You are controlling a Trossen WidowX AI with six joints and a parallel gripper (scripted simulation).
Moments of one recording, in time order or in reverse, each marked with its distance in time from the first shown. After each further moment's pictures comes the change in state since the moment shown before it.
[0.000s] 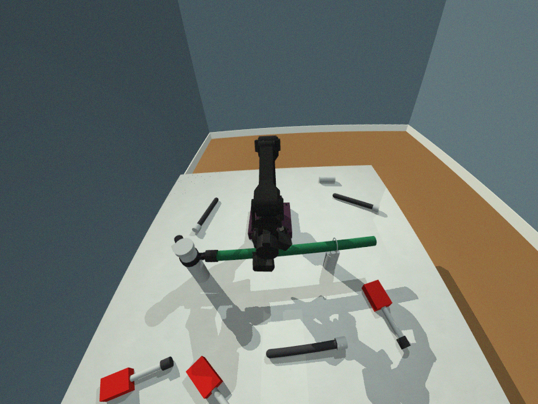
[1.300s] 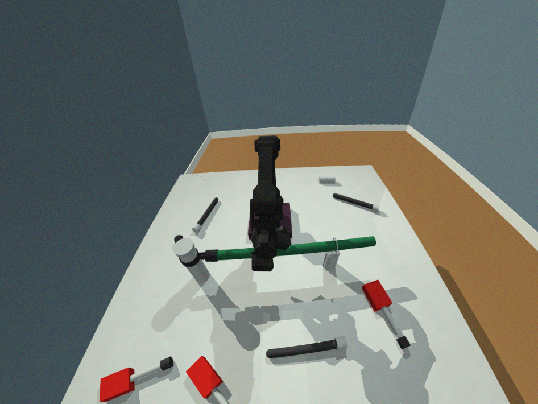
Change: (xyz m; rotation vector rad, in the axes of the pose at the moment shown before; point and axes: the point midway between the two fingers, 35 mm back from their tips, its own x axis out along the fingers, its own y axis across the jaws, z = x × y) arm 0.001 0.002 -0.002 0.000 -0.003 0.006
